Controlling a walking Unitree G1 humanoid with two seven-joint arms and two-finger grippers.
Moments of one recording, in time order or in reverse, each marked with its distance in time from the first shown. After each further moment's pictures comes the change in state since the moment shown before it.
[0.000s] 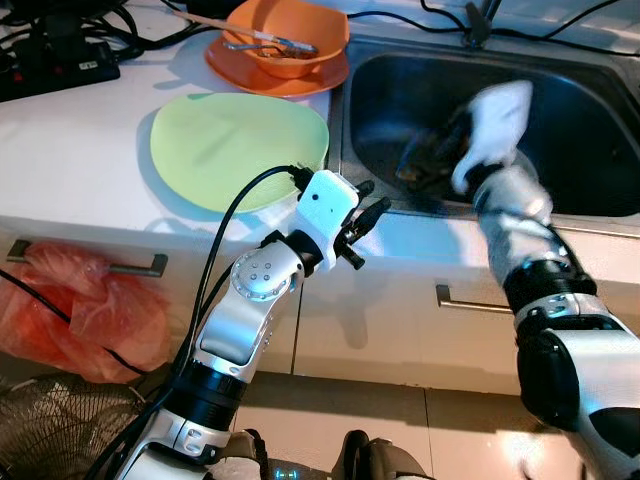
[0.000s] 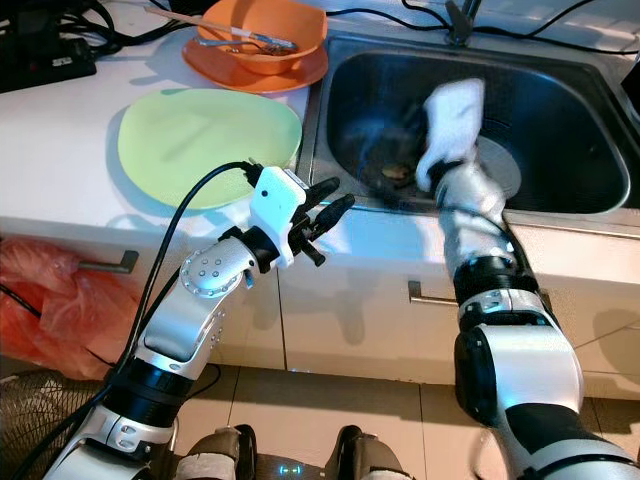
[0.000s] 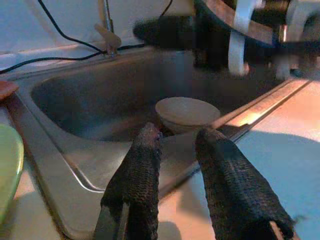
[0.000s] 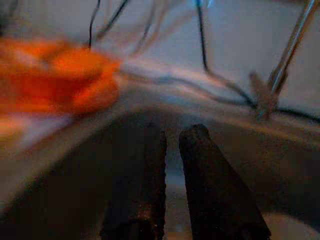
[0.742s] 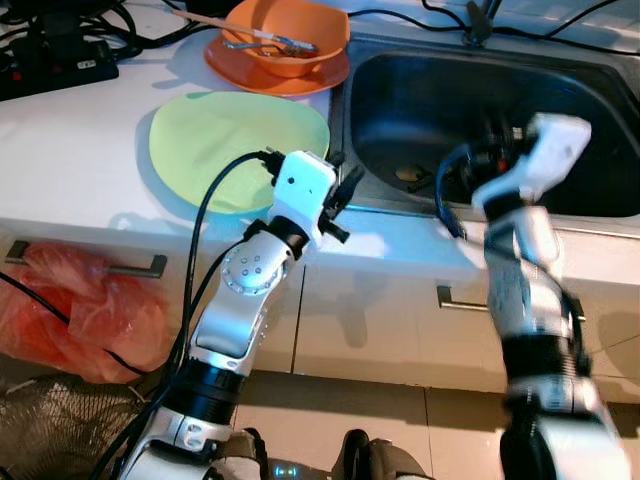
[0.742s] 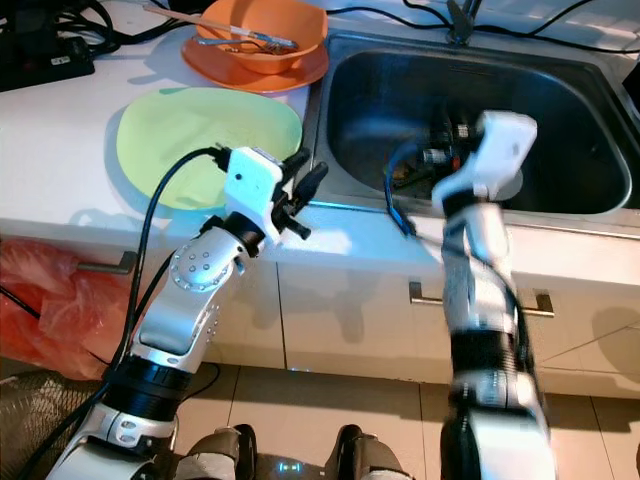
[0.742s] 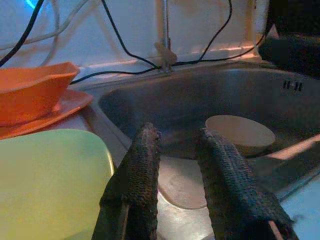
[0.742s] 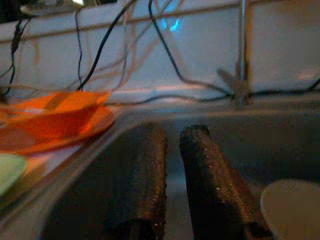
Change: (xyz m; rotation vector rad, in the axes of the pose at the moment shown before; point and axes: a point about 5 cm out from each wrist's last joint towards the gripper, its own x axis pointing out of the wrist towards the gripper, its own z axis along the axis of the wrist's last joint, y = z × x) left arm -0.004 0.020 0.009 0.021 -0.071 0.210; right arm -0.061 0.007 -0.013 0.234 -0.094 -0.110
